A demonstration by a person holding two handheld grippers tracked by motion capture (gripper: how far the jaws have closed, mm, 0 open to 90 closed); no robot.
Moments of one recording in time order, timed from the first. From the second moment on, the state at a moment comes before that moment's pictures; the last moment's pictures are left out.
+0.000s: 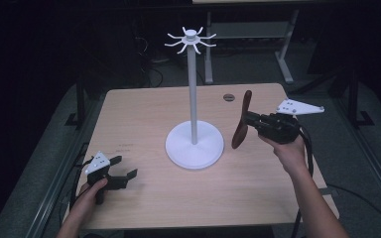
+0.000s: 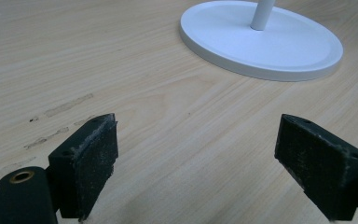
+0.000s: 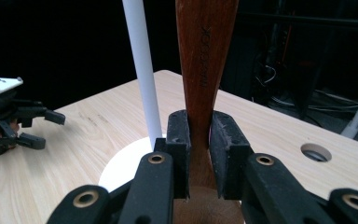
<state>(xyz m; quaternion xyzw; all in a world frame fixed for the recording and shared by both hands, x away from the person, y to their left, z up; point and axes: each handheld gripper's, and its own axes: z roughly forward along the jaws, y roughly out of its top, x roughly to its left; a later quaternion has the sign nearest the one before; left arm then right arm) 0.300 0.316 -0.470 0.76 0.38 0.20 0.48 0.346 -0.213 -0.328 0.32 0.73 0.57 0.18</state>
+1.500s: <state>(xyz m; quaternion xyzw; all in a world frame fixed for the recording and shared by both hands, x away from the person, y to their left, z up) 0.298 0.315 -0.469 0.77 0.38 0.19 0.48 0.376 -0.164 -0.221 0.23 0.74 0.61 0.17</state>
